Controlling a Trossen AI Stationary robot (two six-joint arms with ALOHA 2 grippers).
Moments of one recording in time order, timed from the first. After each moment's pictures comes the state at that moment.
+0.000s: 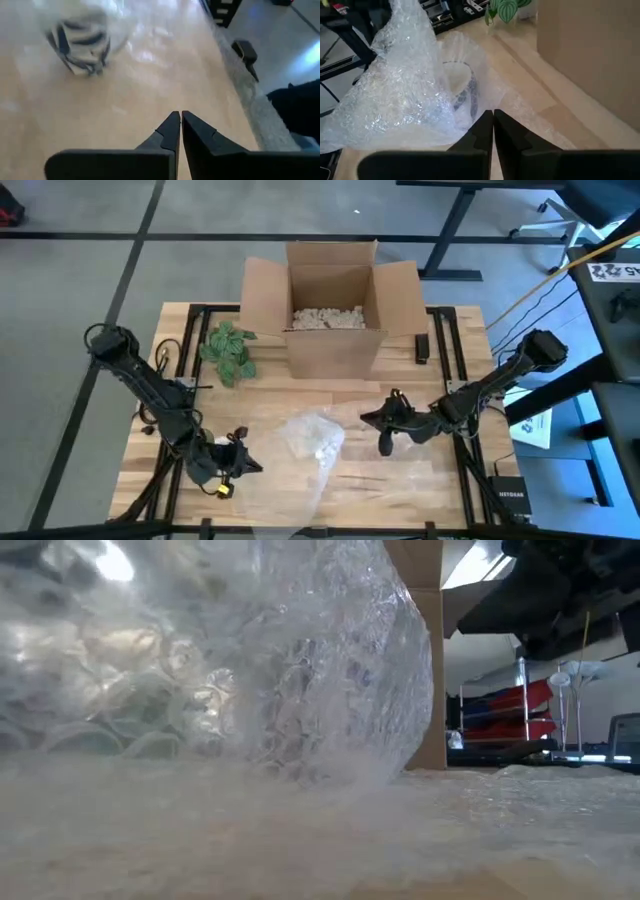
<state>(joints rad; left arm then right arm) -0.86 1.34 0.64 0.02 -0.56 -0.63 0.55 1.23 0.53 0.17 0.65 0.67</state>
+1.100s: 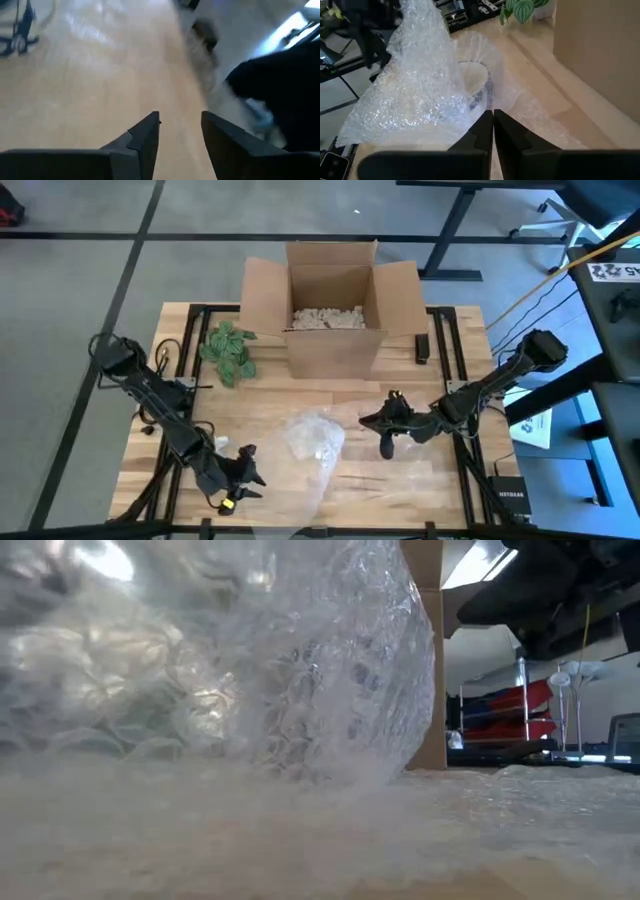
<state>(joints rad) -0.86 1.52 0.71 0.12 -0.37 -0.63 0.55 1.23 0.53 0.21 0.59 0.62</state>
